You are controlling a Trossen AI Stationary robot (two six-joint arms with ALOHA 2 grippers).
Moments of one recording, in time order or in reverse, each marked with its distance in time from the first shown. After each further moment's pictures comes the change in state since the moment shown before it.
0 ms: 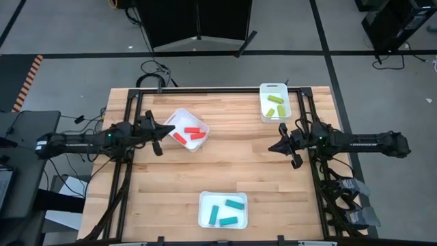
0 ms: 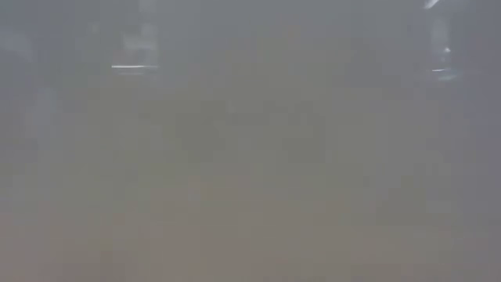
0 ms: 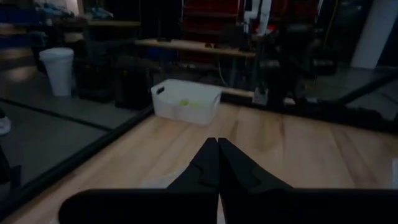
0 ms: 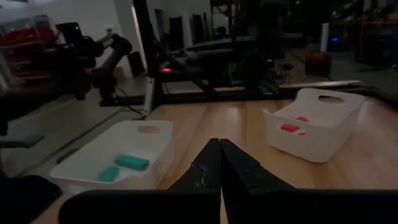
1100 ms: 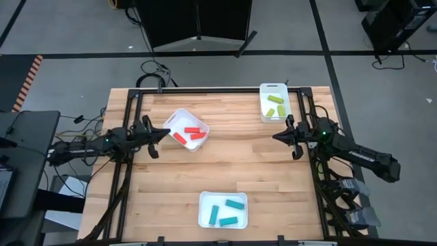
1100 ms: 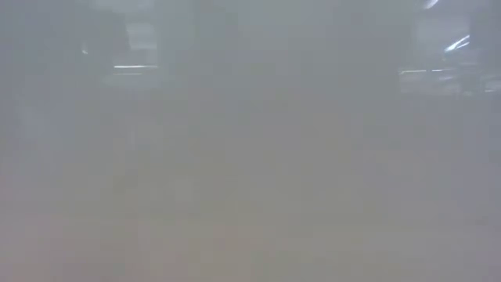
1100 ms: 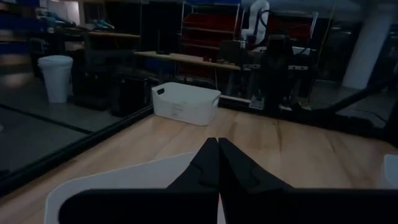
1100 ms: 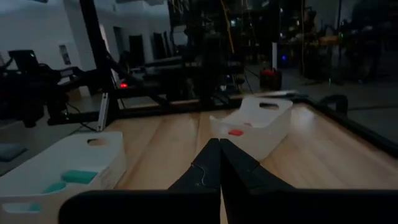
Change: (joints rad) left arm 0.003 -0.371 -0.180 -0.123 0.007 -0.025; right arm -0.347 -0.292 -0.069 -0.180 -0.157 -0.003
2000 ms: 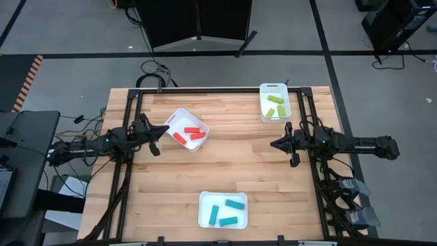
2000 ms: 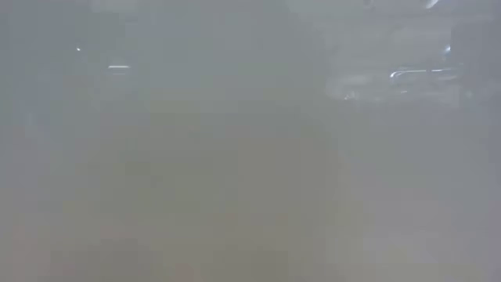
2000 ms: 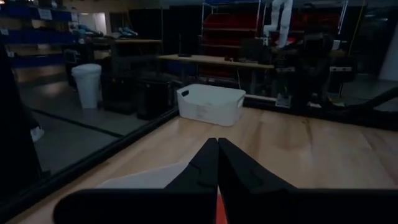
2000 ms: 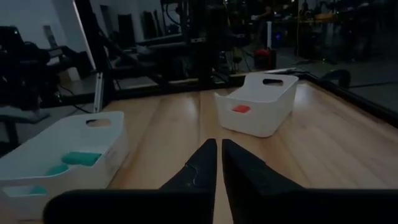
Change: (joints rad) left arm 0.000 0.001 -0.001 -0.003 -0.098 0.074; right arm 0.404 0.002 0.000 -0.082 0.439 -0.013
